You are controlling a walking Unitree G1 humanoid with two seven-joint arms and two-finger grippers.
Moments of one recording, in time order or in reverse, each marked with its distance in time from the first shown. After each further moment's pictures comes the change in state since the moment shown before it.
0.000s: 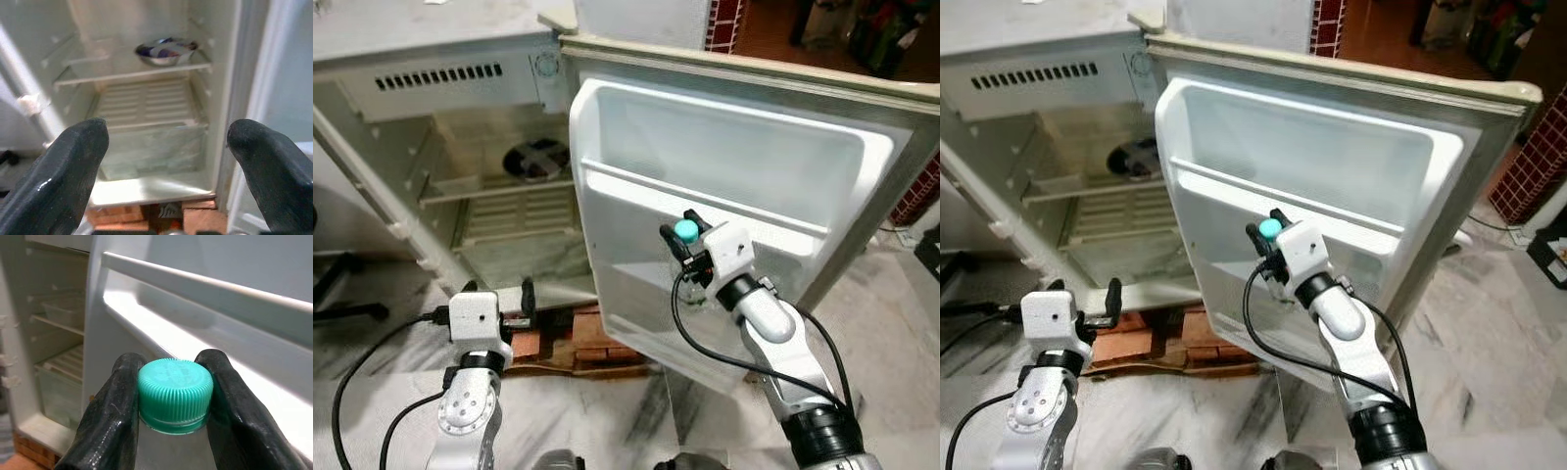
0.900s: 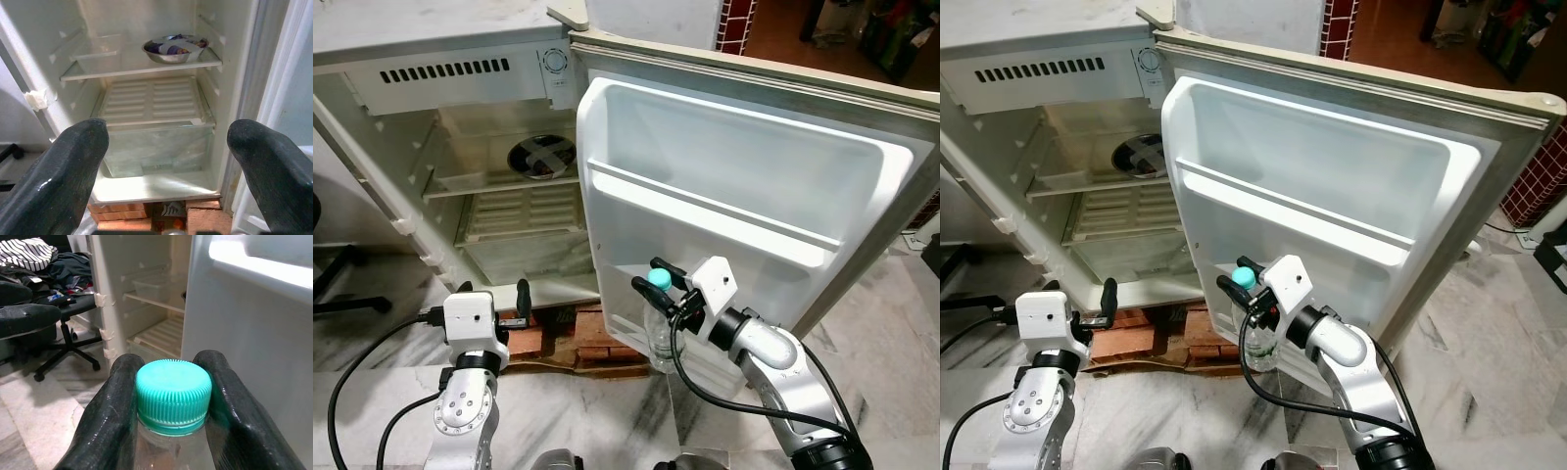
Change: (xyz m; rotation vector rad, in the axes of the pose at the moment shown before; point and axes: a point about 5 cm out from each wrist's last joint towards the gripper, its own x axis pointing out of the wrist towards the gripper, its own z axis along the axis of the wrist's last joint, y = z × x) left arm 0.001 0.002 0.001 -0.010 -0.002 0.012; right arm -0.024 0.031 -0.015 0.174 0.107 0.309
